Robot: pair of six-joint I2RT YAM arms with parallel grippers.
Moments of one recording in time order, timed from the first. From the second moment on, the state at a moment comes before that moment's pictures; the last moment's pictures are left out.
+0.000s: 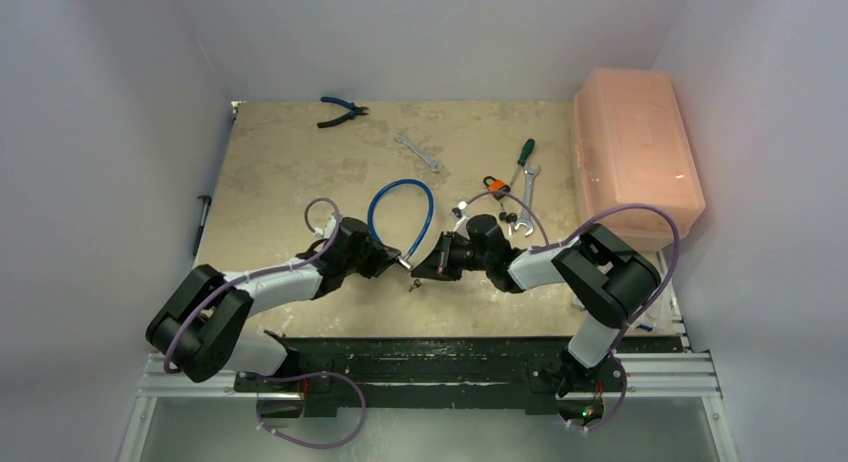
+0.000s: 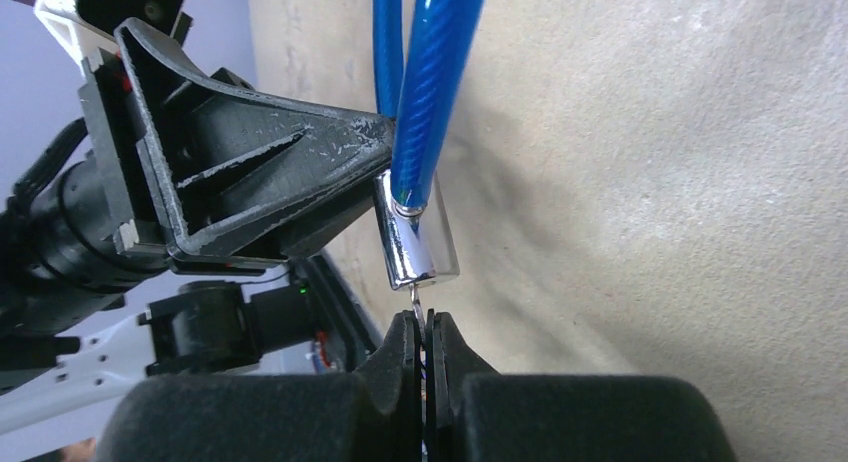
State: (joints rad) left arm -0.61 1.38 0.50 0.09 -0.02 -1.49; right arm 0.70 1.72 0.59 0.60 -0.47 1.06
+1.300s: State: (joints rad) left arm -0.61 0.87 0.53 0.32 -0.22 -1.33; right arm 0.67 1.57 0.77 0.96 -0.64 1.43
